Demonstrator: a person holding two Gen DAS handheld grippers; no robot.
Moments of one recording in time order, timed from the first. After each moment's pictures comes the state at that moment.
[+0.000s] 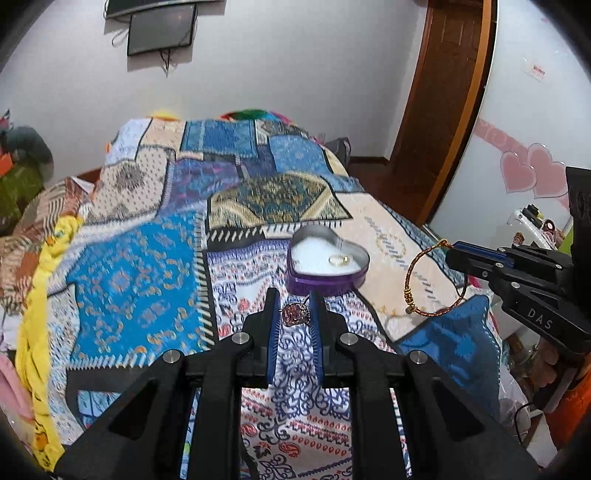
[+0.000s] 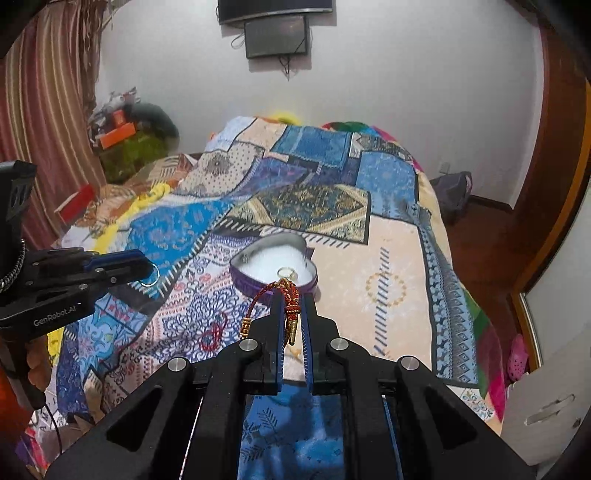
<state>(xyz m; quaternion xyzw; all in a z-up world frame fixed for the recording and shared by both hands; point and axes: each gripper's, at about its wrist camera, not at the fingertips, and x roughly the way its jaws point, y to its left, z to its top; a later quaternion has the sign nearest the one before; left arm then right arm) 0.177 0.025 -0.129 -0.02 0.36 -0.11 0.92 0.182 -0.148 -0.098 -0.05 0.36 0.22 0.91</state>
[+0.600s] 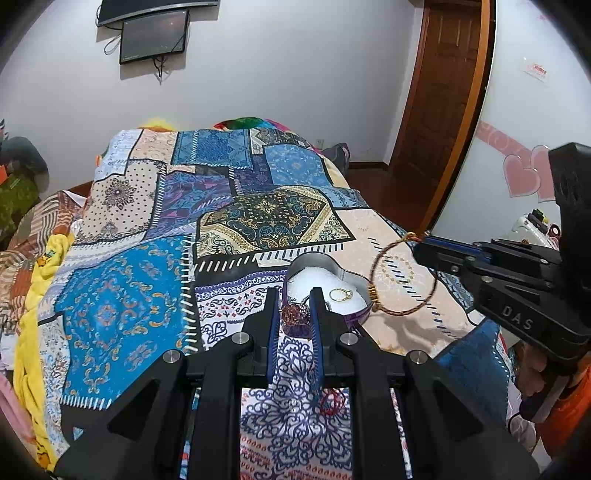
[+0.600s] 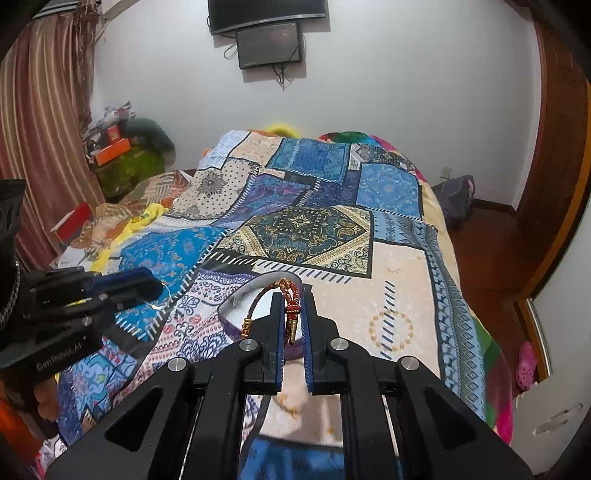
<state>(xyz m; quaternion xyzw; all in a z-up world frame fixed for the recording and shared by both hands) 0.222 0.013 -0.135 -0.02 0.36 -0.11 0.93 0.225 -0.134 -0.099 -0.04 0.35 0.23 0.91</state>
